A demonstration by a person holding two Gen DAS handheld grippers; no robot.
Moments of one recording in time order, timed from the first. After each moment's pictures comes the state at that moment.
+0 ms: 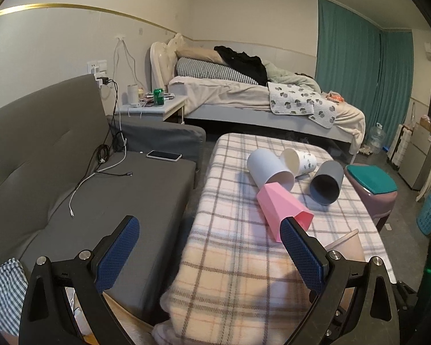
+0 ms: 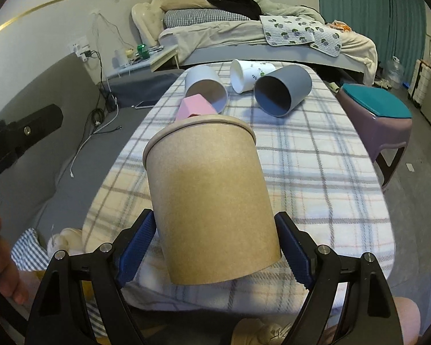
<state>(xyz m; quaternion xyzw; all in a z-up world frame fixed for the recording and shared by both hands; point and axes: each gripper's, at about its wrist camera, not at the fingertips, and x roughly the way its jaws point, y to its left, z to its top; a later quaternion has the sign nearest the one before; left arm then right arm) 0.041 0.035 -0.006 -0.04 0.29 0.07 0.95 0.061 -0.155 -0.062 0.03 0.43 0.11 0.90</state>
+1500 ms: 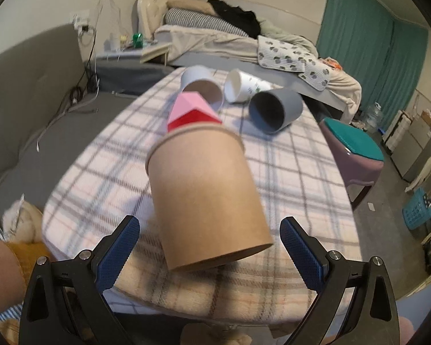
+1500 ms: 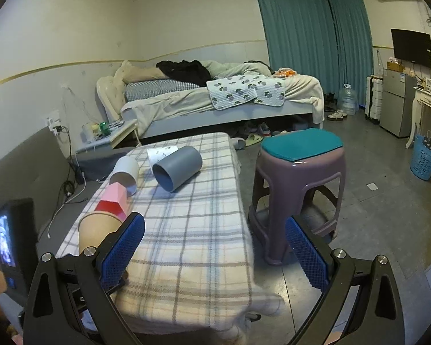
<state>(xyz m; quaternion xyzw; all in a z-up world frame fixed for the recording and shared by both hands) 0.047 -0.104 -0.083 -0.10 0.40 0.06 0.91 0.004 -0.330 0.004 0.08 0.28 0.02 0.96</state>
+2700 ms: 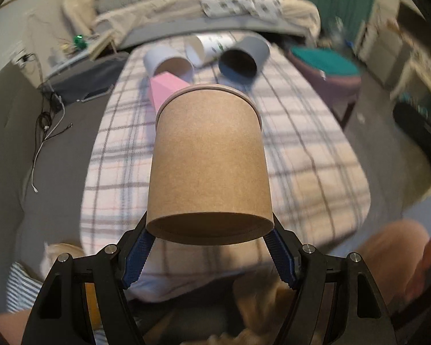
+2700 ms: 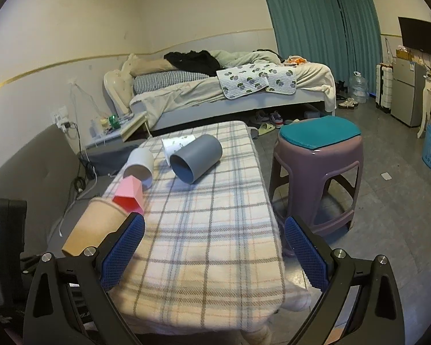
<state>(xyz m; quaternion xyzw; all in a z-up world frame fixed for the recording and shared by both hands) 0.052 -0.092 -0.055 0.07 0.52 -0.05 0.85 0.019 -0.303 -0.005 0.10 0.29 0.04 0.95</state>
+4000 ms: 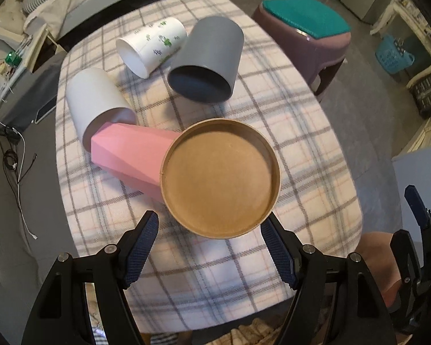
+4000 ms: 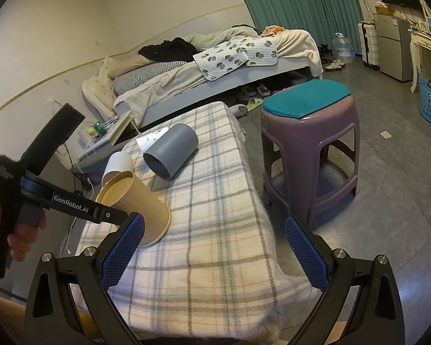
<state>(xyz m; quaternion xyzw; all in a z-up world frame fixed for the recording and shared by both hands) 0.201 -0.139 -0.051 0.14 0.63 -0.13 0.75 0.051 -0.342 -0.031 0.18 0.35 0.02 0.92</state>
